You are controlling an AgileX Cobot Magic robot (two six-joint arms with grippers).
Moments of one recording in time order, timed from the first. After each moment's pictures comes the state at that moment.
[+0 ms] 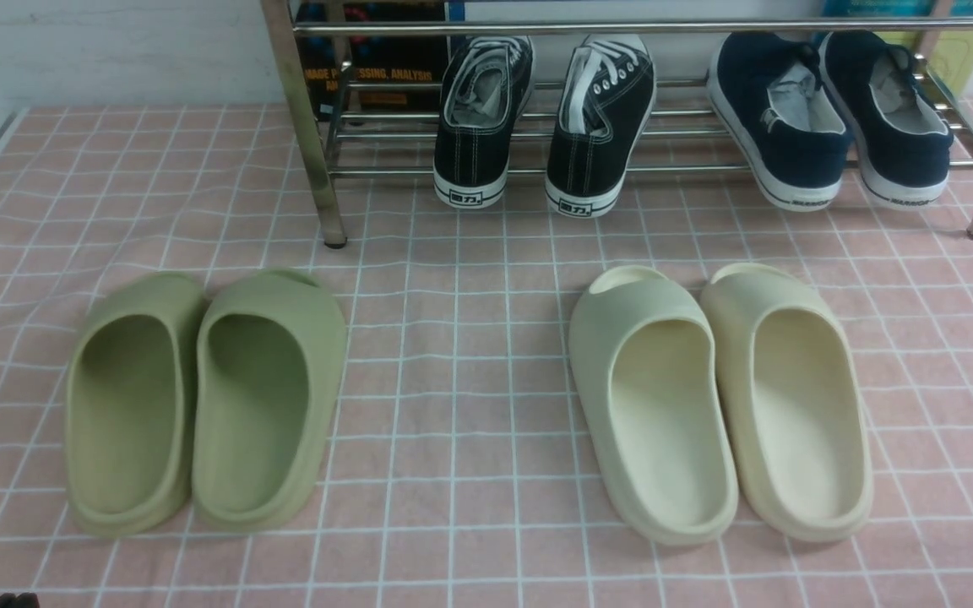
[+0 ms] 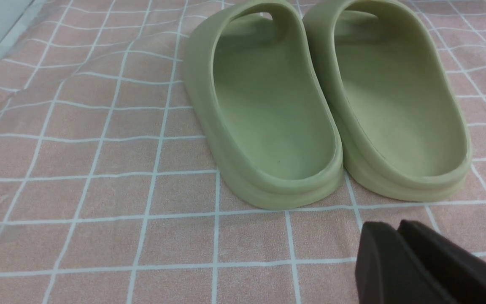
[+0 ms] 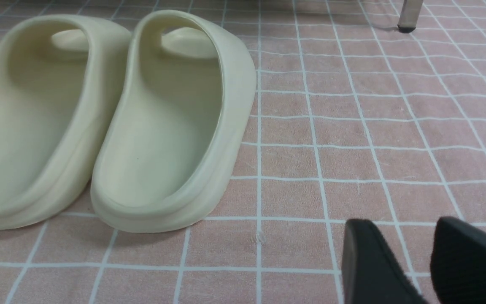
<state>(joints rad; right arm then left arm) 0.01 -0.01 0.01 0.03 0.37 0.01 -0.03 -0.01 0.02 -0.03 0.38 0.07</state>
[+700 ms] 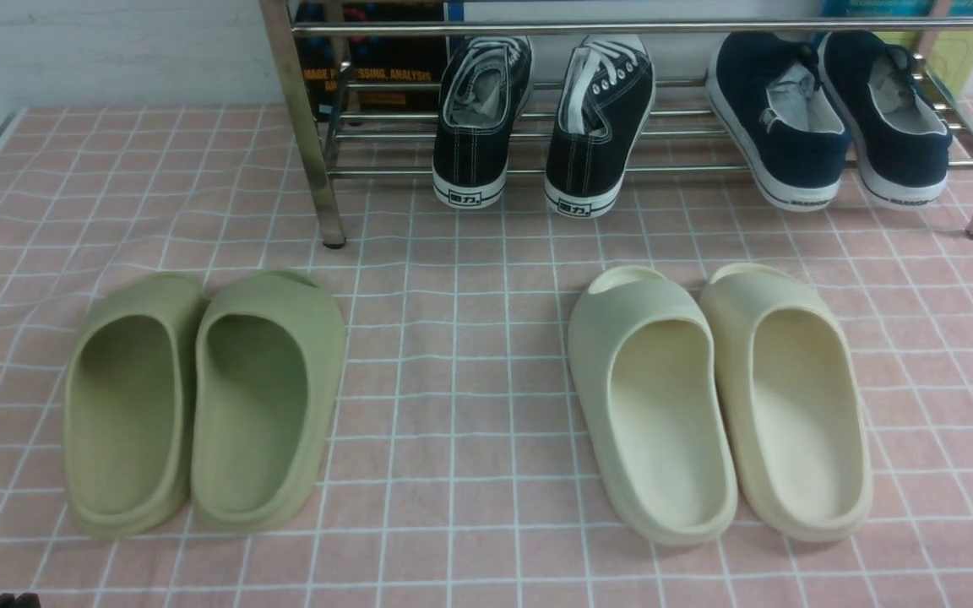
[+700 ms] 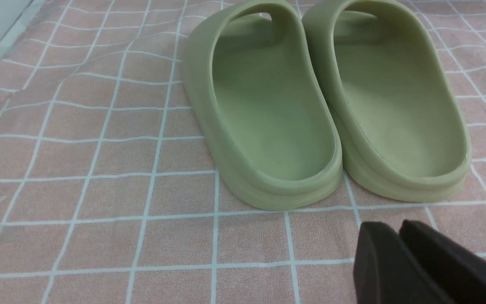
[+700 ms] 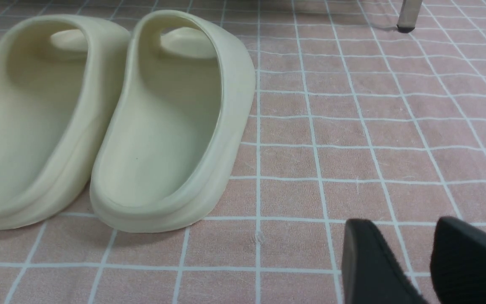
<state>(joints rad) 0.01 -0.01 0.01 0.03 0.37 0.01 -0.03 -0.01 0.02 -0.03 0.38 0.07</state>
